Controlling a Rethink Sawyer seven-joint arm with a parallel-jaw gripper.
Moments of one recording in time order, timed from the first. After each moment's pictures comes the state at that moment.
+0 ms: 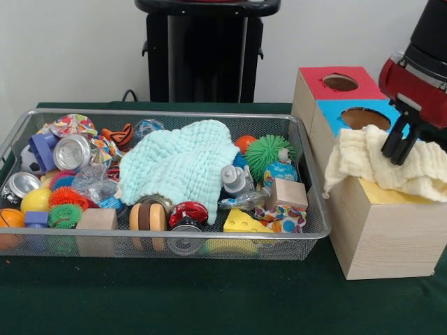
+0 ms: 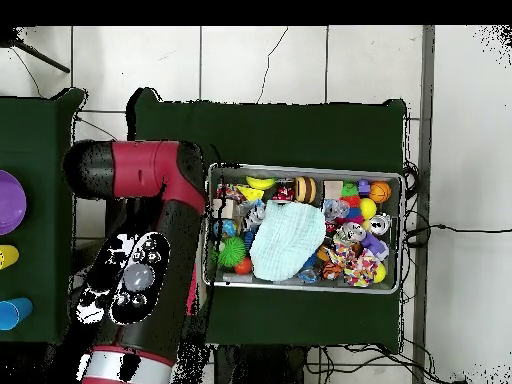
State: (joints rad) arm 0.33 -0.33 -0.48 1.07 0.27 0.89 2.76
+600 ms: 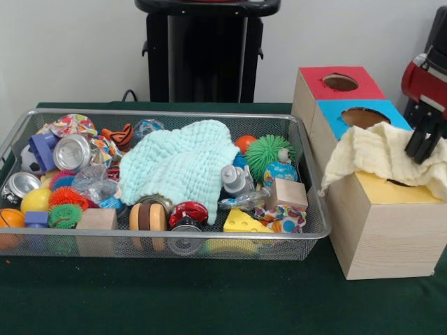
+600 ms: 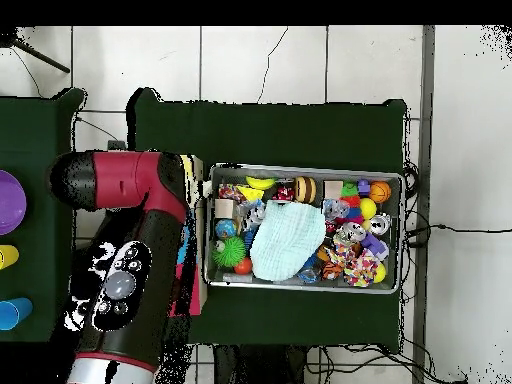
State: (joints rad) arm 0.37 -0.33 -0.46 1.11 0.31 0.85 2.76
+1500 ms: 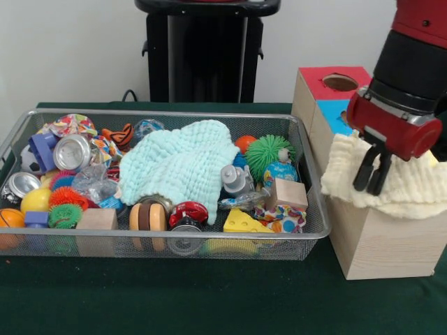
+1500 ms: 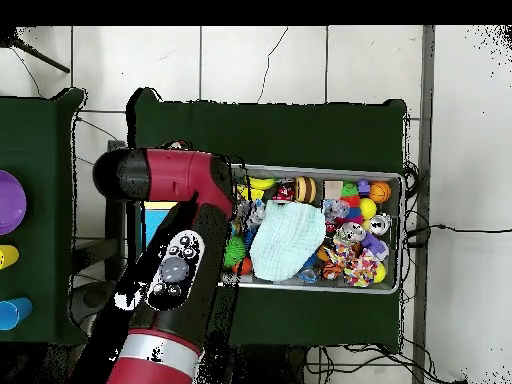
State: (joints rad) arm 0.28 -0.31 -0.45 1.15 0.28 0.66 2.76
